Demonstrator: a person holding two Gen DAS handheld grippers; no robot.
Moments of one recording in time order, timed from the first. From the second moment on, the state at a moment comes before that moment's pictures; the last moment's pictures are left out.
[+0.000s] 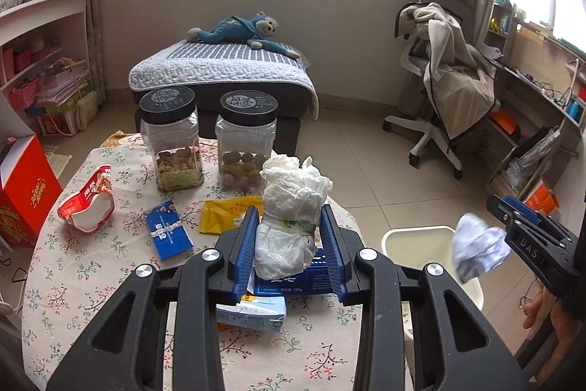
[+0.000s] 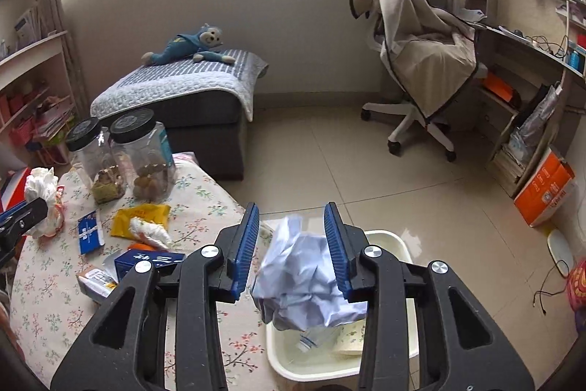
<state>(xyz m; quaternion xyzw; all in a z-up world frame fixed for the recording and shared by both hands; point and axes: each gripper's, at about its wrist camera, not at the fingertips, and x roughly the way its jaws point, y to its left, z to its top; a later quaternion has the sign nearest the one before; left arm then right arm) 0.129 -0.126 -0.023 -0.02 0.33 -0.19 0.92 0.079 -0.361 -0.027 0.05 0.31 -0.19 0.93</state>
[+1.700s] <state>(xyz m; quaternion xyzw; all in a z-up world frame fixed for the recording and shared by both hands) 0.106 -0.142 0.002 0.01 0.25 -0.11 0.96 0.065 -0.319 0.004 0.02 0.24 -0.24 0.94</state>
